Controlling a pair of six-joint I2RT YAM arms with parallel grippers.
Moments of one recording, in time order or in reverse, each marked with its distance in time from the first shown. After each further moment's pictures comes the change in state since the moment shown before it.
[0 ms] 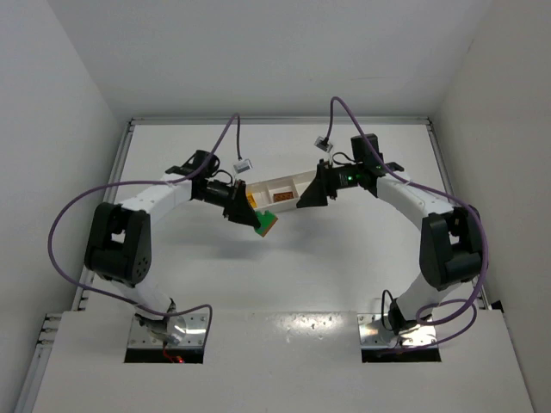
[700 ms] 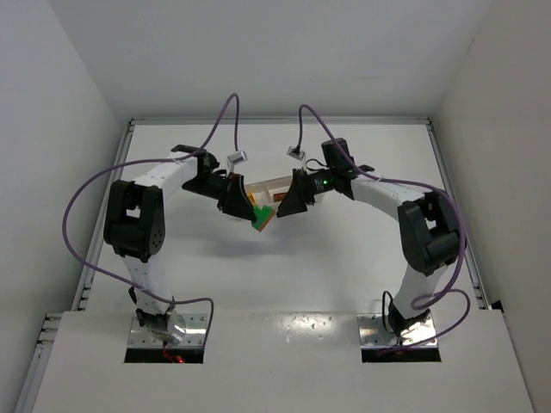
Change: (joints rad) left arm 0.053 0.267 0.312 -0.700 0.231 0.563; right arm 0.159 0.148 0.053 0.126 -0.075 0.094
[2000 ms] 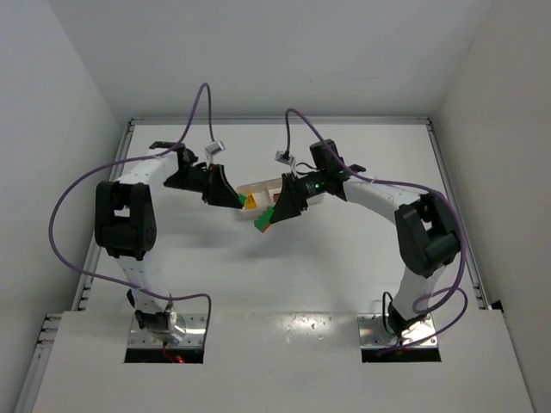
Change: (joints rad) left arm 0.126 -0.004 0.016 -0.031 0.014 0.067; right arm 0.080 0.019 0.049 -0.040 -0.028 -0.071
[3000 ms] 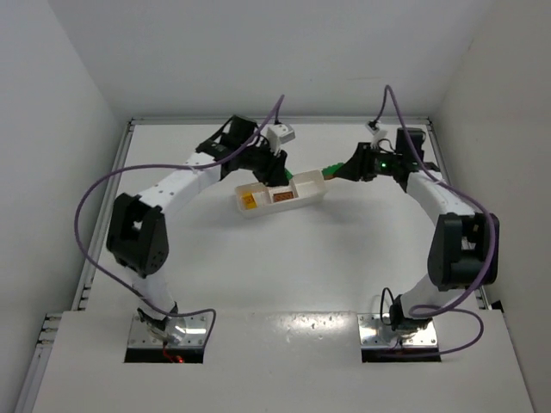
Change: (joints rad) left arm -0.378 -0.158 0.066 0.854 -0.820 -0.730; right arm -0.462 -0.165 -0.088 -0.006 0.355 0.058
